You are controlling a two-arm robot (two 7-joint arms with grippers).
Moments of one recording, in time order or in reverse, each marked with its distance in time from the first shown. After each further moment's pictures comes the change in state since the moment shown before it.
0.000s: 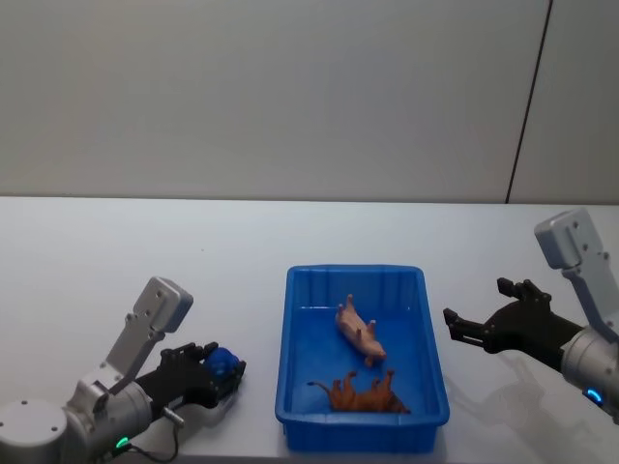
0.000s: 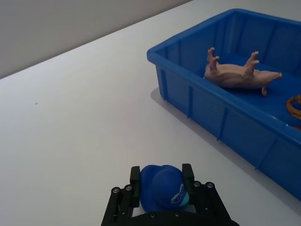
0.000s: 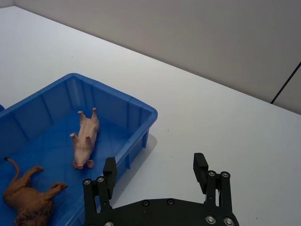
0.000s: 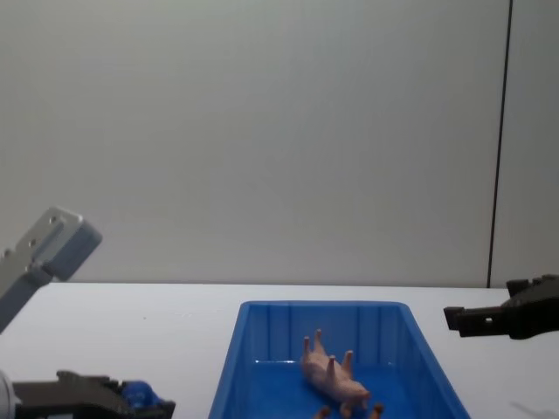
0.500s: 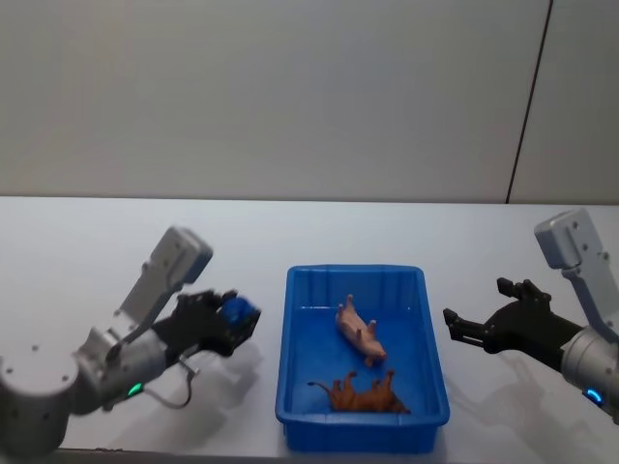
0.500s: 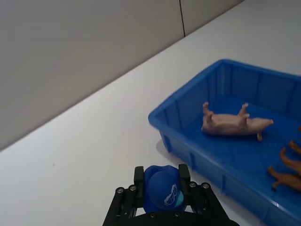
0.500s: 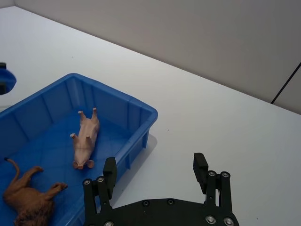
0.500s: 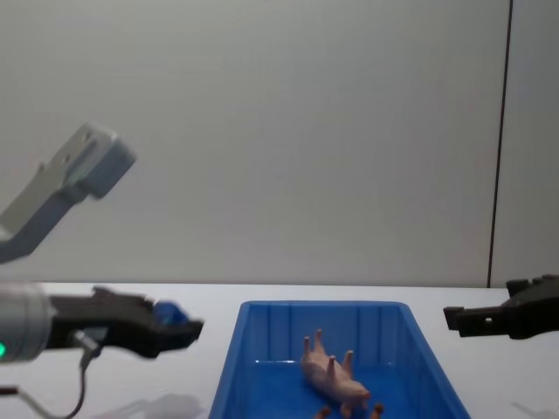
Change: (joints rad) left arm -0.078 -0.021 -0.007 -0.049 0.084 0.001 -0.043; right arm 0.000 0.000 0.000 0.000 0.000 0.000 0.000
